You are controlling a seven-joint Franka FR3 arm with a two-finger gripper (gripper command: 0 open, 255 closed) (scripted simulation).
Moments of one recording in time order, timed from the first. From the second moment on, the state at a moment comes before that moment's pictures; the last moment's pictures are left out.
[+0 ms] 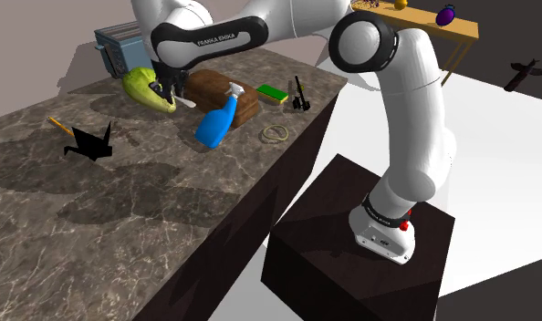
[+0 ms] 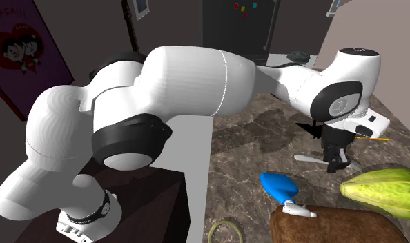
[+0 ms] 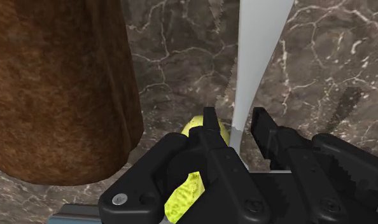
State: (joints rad) arm -0.04 0.66 0.51 -1.27 -0.51 1.99 0.48
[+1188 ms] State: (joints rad) arm -0.04 0.73 0.47 -1.38 -0.57 2.17 0.54
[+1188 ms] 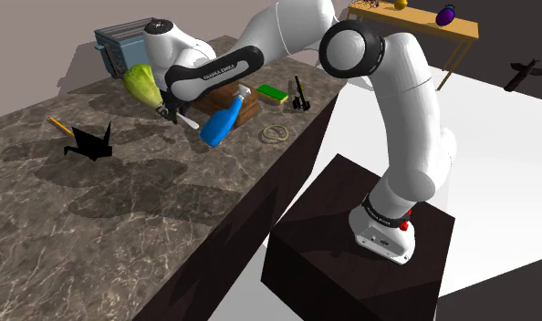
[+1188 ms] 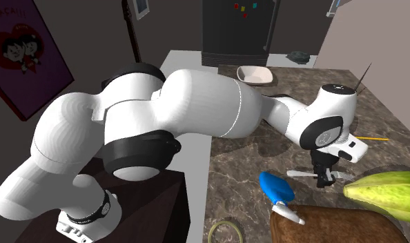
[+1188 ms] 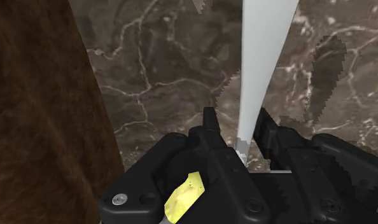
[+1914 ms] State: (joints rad) arm -0.04 0.76 0.46 -1.39 -0.58 2.20 0.55
